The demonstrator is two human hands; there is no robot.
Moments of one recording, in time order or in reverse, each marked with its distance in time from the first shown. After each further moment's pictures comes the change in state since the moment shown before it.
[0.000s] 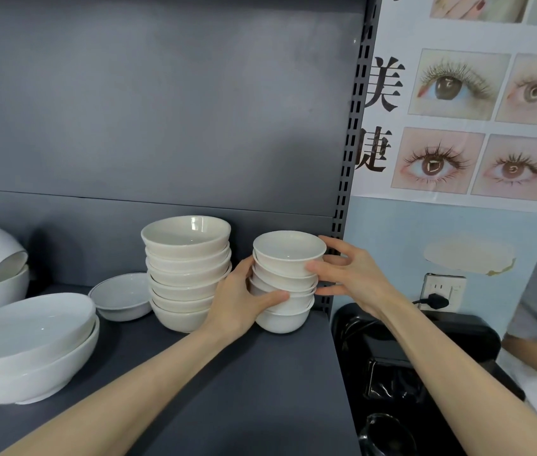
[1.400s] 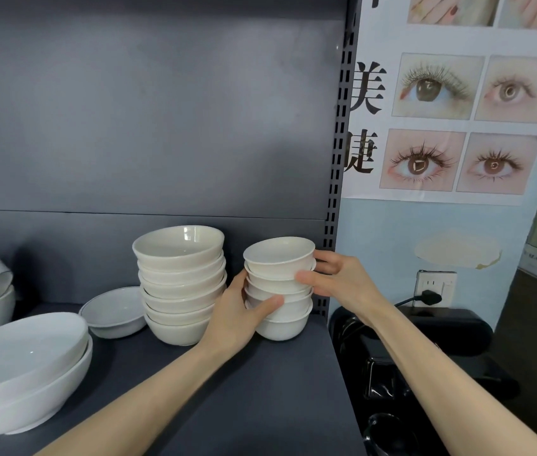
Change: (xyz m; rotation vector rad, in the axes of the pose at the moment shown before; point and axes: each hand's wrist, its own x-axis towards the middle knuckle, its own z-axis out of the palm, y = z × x) left_hand -0.006 -0.005 0.002 -0.111 -0.057 -0.033; right_hand -0.006 0.005 0.013 -0.076 0.088 -0.055
